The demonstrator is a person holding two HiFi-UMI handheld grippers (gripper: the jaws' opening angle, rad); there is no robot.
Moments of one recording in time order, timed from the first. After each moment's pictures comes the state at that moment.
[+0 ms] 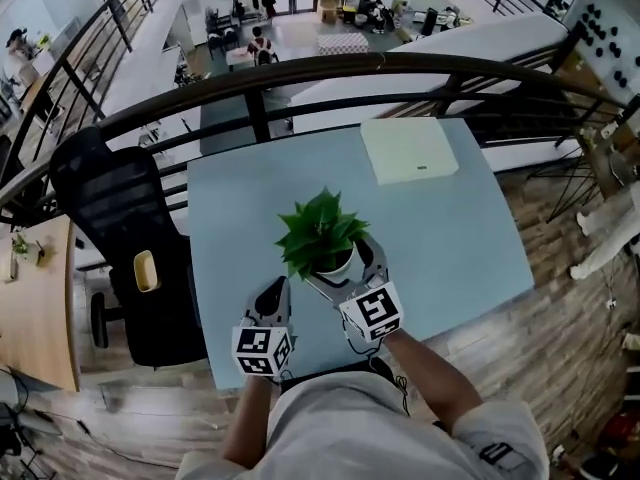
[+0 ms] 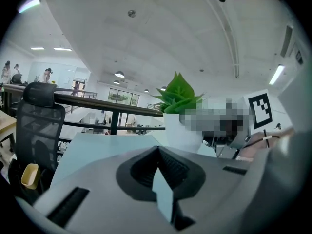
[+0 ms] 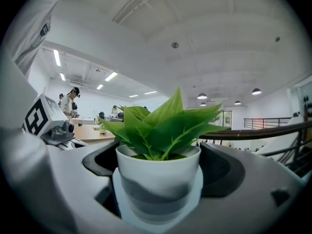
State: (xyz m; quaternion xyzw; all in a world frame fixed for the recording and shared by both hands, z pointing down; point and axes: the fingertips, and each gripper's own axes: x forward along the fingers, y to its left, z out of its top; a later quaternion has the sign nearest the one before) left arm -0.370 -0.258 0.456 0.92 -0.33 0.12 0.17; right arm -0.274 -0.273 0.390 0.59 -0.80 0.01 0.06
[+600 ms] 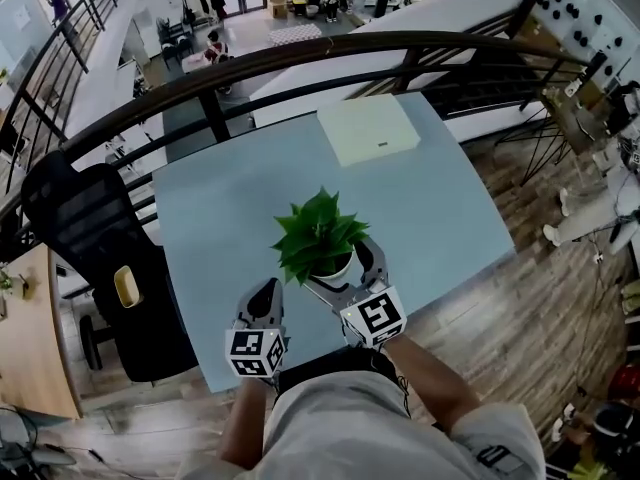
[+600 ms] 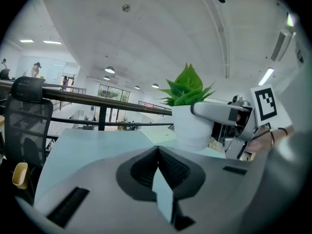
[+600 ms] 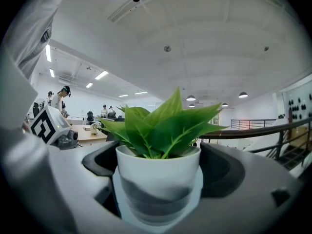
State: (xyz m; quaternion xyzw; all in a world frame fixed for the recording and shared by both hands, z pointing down) left arm -0.329 -0.206 0.467 0.94 -0.27 0.13 0.18; right arm -0.226 -0.195 0.376 0.65 -0.76 0.01 0.05
